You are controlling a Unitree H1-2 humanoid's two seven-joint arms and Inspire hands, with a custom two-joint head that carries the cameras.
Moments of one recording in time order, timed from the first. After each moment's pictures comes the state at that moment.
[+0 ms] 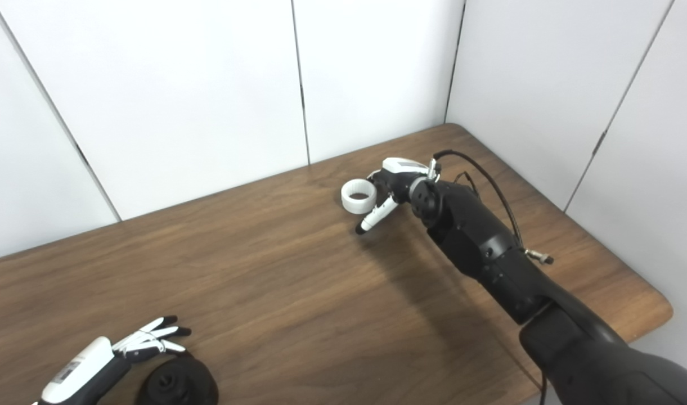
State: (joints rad) left arm -0.31 0.55 -0.56 0.18 0.32 -0.48 -0.20; right arm -0.47 -0.61 0.18 0.24 -0.71 0.46 0.44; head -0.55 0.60
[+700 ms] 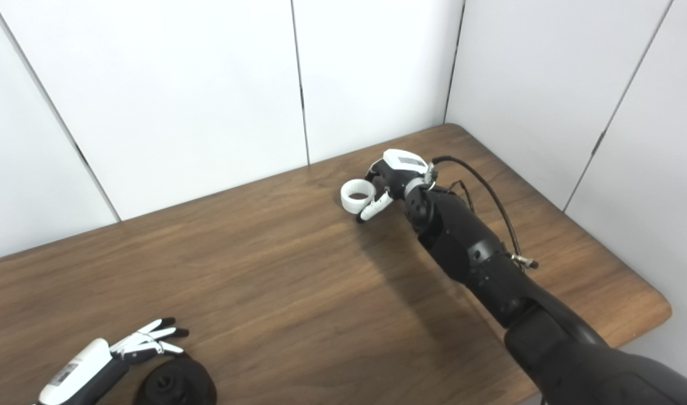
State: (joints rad) left arm -0.29 0.55 -0.55 0.17 0.34 -0.48 -0.20; right arm -0.48 -0.54 0.18 0.33 -0.67 0.43 0.18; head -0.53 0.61
